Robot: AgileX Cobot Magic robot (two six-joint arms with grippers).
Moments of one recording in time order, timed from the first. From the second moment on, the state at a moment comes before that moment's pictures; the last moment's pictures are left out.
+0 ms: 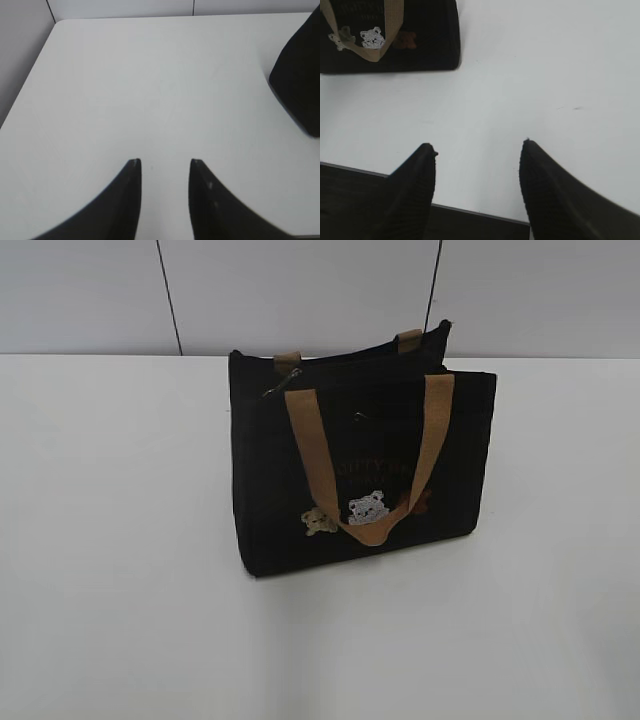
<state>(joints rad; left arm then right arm) -0.03 0.01 -0.54 -0.02 1.07 0.06 0.03 -0.01 -0.46 0.18 1.09 -0.20</state>
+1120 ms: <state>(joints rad) -0.03 1.23 -1.07 -0.82 0.82 1.19 0.03 1.10 -1.18 0.47 1.05 -0.76</state>
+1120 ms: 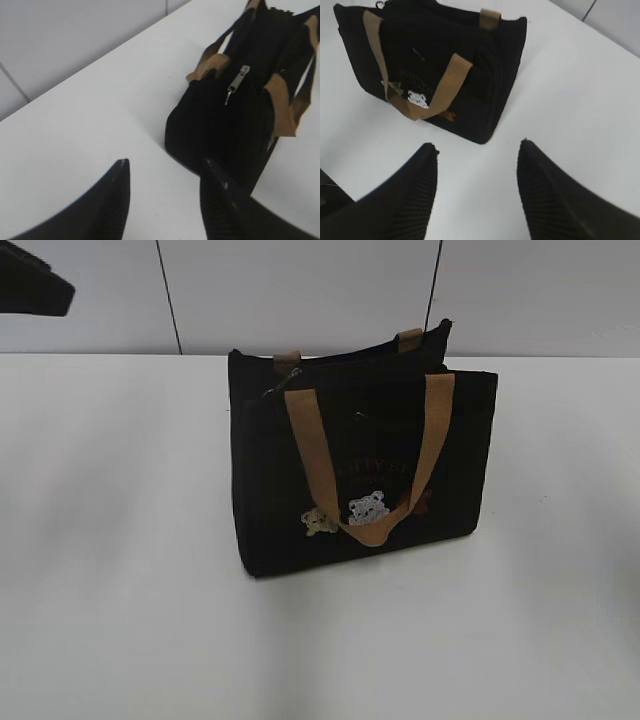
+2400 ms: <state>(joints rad) -0.22 1.89 -1.45 -0.93 0.90 1.69 0.44 1.92 -2.05 0.56 1.21 -0.93</state>
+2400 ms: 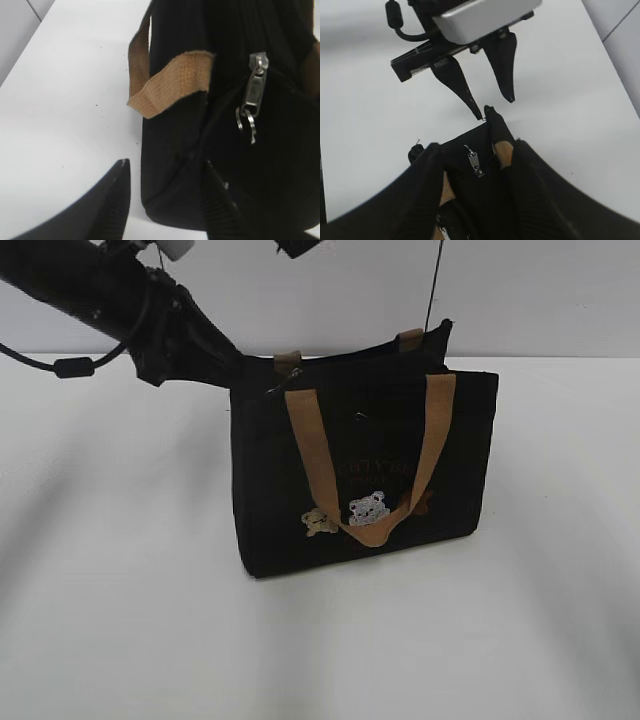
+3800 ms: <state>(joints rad) -0.24 1.87 -1.54 -0.98 0.95 1.64 0.48 2.06 -2.05 0.67 1.22 -1.55</state>
